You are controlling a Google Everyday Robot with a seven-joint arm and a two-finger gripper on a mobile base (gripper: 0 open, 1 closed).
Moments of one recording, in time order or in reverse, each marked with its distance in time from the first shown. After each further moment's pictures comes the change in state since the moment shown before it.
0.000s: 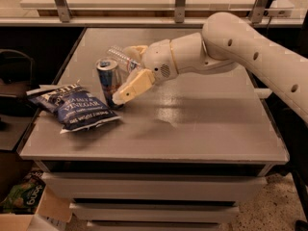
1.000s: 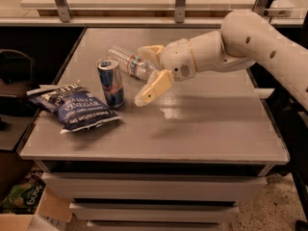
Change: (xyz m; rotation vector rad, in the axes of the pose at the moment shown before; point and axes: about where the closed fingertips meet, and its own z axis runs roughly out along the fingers) arm 0.018 0.000 -0.041 -0.030 0.025 -0.039
